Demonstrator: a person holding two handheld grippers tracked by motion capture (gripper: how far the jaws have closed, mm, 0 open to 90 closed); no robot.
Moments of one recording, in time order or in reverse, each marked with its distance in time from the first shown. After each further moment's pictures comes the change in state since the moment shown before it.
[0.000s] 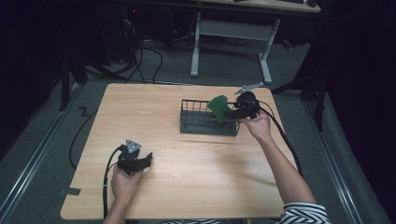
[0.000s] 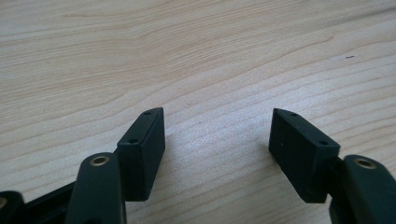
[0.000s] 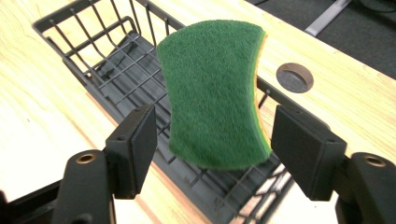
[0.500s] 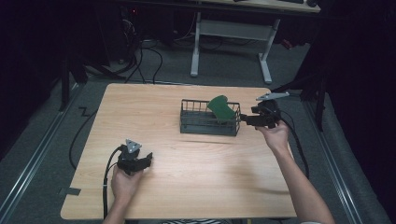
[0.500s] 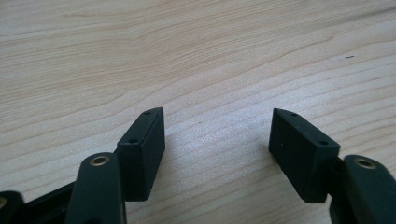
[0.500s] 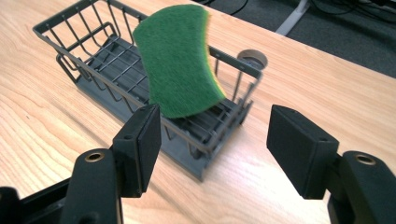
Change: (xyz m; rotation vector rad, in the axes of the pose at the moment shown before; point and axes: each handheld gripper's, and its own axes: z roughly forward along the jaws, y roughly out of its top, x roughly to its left) left arm 0.000 0.000 0.000 0.000 -0.001 0.000; right arm -0.009 -0.040 -0.057 -0.078 -0.087 0.109
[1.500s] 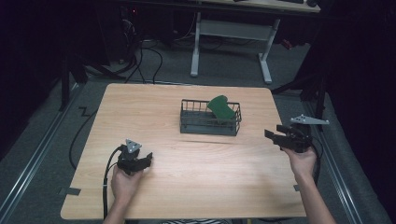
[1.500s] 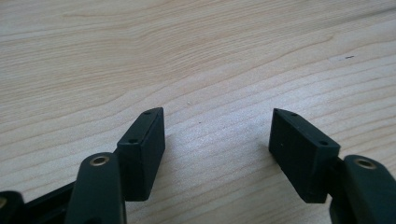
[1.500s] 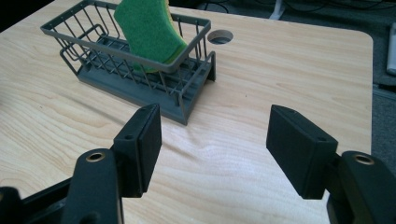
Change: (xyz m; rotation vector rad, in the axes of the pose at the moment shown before) left arm 0.000 0.000 0.000 0.000 -0.001 -0.001; right arm -0.022 -0.083 -0.065 -0.107 -0.019 0.158
